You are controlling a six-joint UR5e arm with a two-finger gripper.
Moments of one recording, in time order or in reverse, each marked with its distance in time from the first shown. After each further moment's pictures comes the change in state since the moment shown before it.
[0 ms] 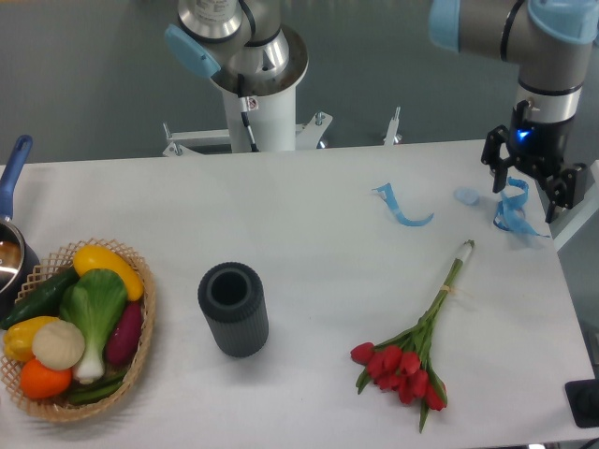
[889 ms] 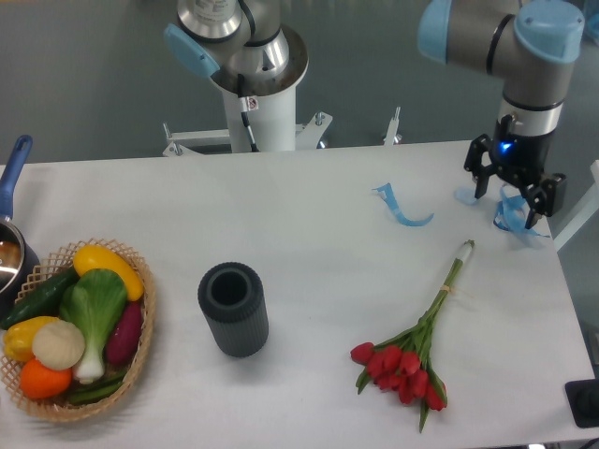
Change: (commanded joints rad) arm -0.032 -0.017 -0.083 0.025 0.014 -0.126
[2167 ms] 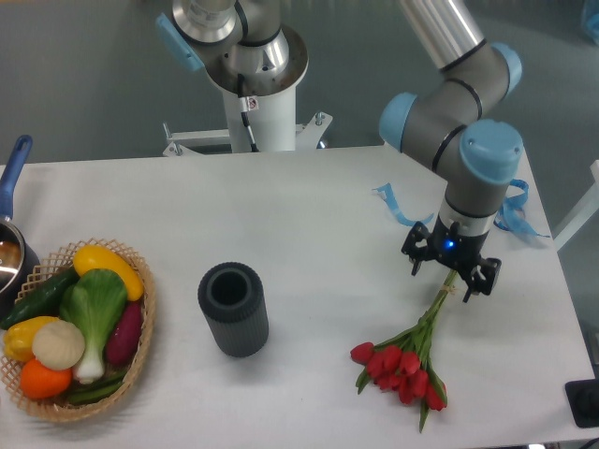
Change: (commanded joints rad) arm -0.184 -0.268 0.080 0.124 -0.003 -0.374
